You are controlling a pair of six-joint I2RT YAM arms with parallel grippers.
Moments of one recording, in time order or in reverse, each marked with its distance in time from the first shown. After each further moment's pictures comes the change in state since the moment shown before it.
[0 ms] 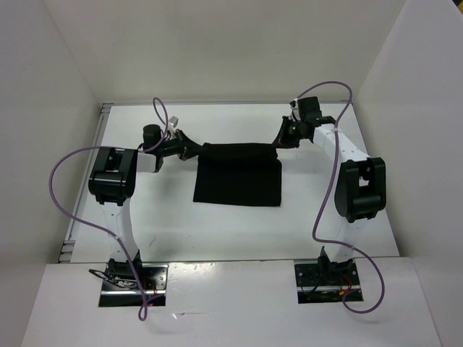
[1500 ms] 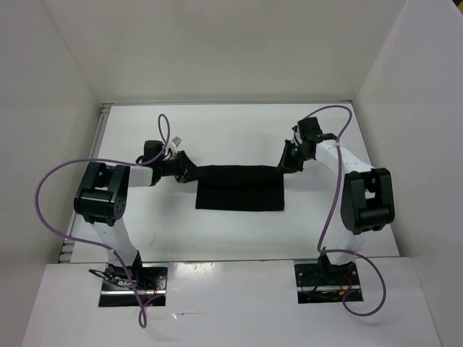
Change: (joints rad) left arm -0.042 -0.284 -0.282 -0.340 -0.080 0.248; right arm 0.007 -0.140 -0.263 -0.068 0.033 0.038
